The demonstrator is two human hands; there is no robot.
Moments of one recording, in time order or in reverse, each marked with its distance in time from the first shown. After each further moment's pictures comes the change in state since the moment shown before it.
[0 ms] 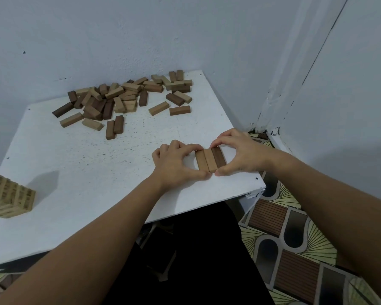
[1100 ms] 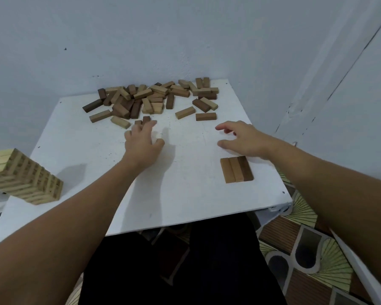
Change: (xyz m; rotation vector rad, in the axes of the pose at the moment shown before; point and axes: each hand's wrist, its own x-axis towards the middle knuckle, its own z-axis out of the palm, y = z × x) left_hand 0.017 -0.099 -0.091 -0.043 0.244 -0.304; right_hand 0.067 -0.057 -0.007 0.039 0.103 0.080
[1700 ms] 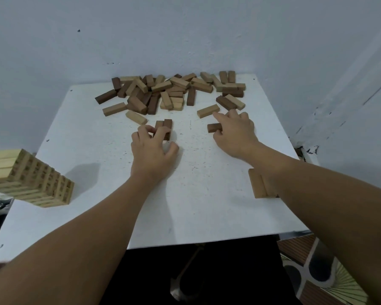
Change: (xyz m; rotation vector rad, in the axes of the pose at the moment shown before) left_hand 0.005 -0.043 0.023 0.047 0.254 0.107; right_hand 0.084 -0.054 0.062 -0.394 0.229 -0.028
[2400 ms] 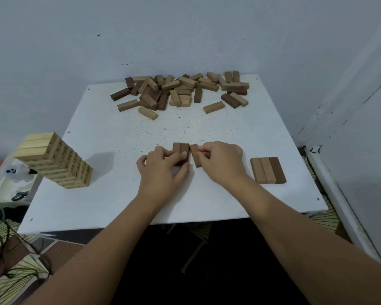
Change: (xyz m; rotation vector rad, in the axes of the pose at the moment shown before) left_hand -0.087 0.003 -0.026 -0.025 -0.015 0.092; right_hand -0.097 -0.060 0.026 0.257 0.084 0.014
